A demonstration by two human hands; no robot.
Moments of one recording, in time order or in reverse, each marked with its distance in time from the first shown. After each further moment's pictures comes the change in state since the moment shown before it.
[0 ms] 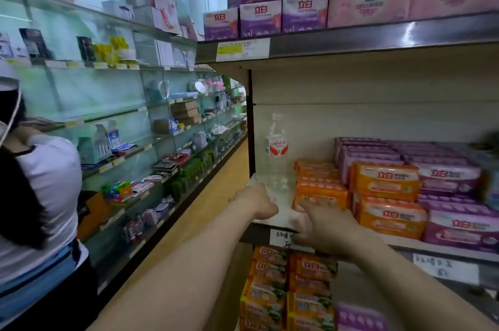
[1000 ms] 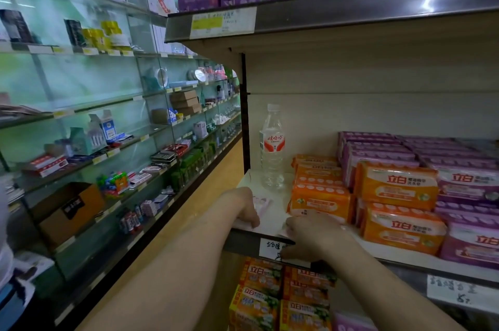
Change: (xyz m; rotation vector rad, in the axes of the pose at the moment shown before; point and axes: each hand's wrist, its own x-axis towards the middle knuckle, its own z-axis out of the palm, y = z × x) left_hand 0.033 0.001 -0.003 0.304 -0.176 -0.096; right_hand 0.050 0.002 0.015 -0.239 -0.238 -0.076
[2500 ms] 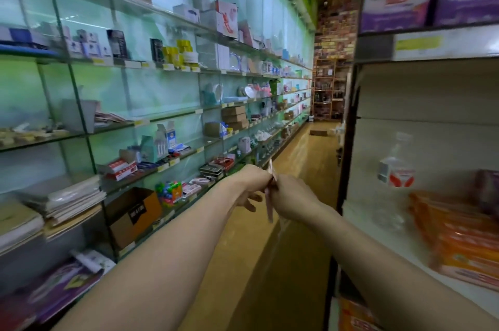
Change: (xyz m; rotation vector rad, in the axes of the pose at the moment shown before) left_hand -0.009 -0.218 -0.094 -1.060 0.085 -0.059; right_hand 0.091 -0.249 -0.115 0.576 0.429 -0.209
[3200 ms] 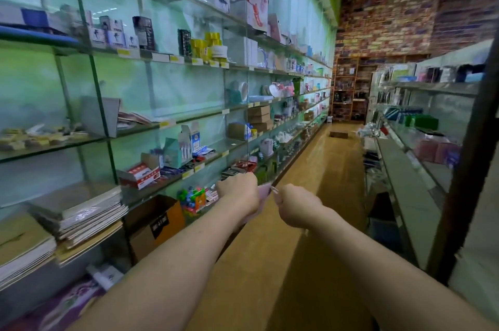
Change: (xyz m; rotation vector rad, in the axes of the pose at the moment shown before) left_hand 0.146 -0.071 -0.159 1.030 0.485 0.148; right_hand 0.180 -0.078 0.110 -0.213 -0.138 0.039
